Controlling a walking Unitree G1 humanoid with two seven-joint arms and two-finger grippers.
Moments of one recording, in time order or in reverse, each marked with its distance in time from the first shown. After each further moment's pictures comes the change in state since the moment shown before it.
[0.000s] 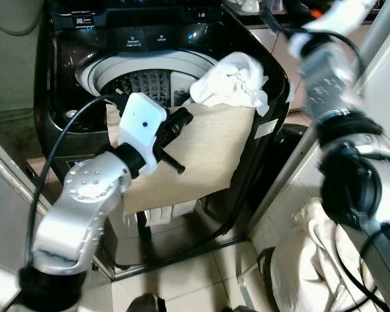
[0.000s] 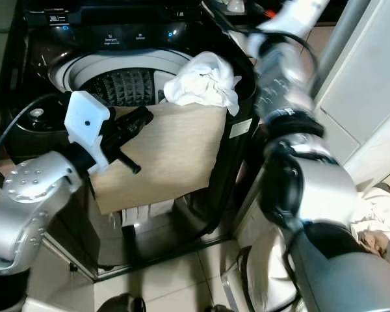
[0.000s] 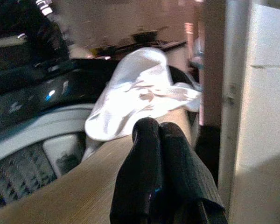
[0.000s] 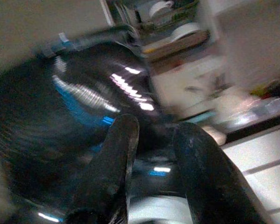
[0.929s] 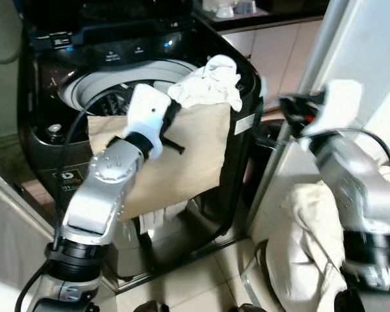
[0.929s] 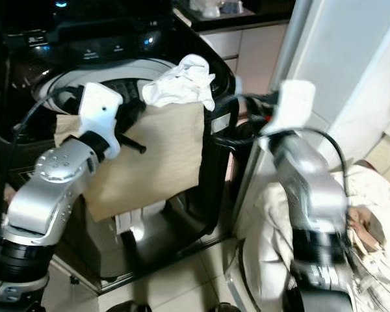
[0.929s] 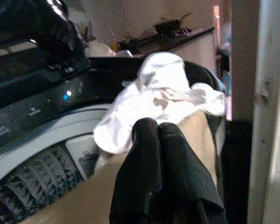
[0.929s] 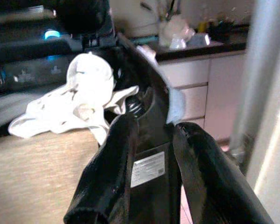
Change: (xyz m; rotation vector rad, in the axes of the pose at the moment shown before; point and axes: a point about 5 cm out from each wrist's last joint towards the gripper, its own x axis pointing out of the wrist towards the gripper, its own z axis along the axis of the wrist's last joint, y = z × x) left arm 0.025 0.022 -0.011 0.057 0.048 0.182; right arm -0.104 -0.002 -0.050 -0.243 0.437 -0.006
